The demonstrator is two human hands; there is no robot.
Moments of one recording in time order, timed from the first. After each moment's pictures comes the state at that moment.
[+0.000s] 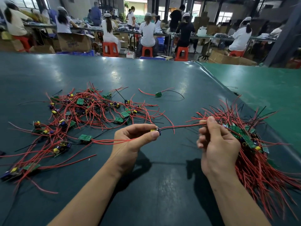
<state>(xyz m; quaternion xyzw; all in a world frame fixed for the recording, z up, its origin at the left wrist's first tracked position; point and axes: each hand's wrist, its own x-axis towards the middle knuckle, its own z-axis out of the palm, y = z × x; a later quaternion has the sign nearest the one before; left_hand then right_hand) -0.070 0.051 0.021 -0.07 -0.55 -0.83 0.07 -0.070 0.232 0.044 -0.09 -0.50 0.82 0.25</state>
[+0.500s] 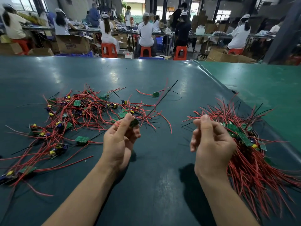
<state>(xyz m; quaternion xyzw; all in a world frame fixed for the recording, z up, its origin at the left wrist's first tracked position) -0.080 0.049 0.030 0.04 -0.40 -0.91 0.11 -0.062 0.225 0.038 -0.03 -0.55 0.77 0.32</state>
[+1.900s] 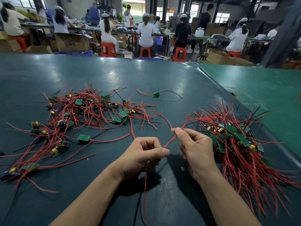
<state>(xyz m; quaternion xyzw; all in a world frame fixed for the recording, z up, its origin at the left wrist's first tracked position) -0.061 0.054 0.016 -0.16 -0.63 -0.74 -0.17 -0.071 0.218 0.020 -0.04 -0.63 0.77 0.10</state>
